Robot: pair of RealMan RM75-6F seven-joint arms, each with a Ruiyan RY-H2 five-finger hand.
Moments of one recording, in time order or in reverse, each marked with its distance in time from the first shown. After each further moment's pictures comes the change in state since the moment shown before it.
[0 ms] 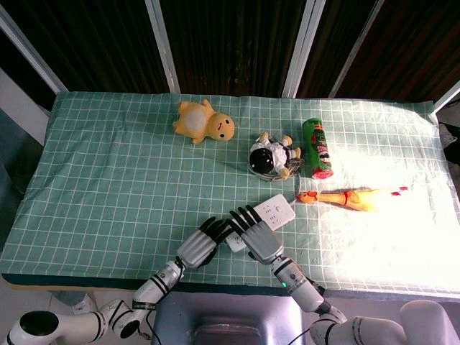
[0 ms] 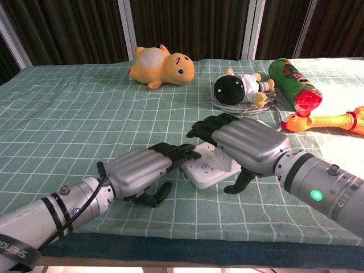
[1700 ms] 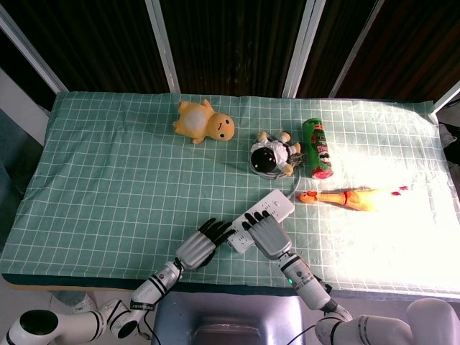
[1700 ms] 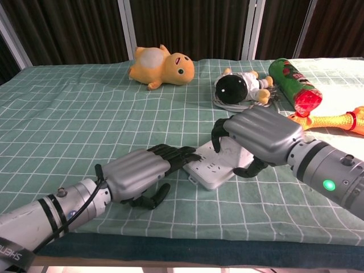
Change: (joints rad) left arm -0.005 0.009 0.030 0.011 0.001 0.013 0.016; right arm 0.001 0.055 -0.005 -0.041 0.048 0.042 -0.100
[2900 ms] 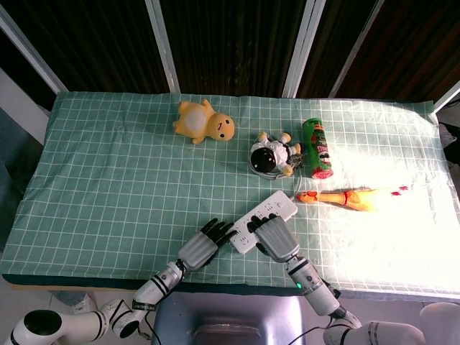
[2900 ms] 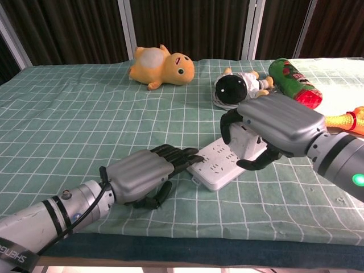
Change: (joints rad) left arm -0.007 -0.019 0.004 0.020 0.017 0.009 0.031; right arm -0.042 0.066 -0.027 -0.089 -0.078 0.101 0.132
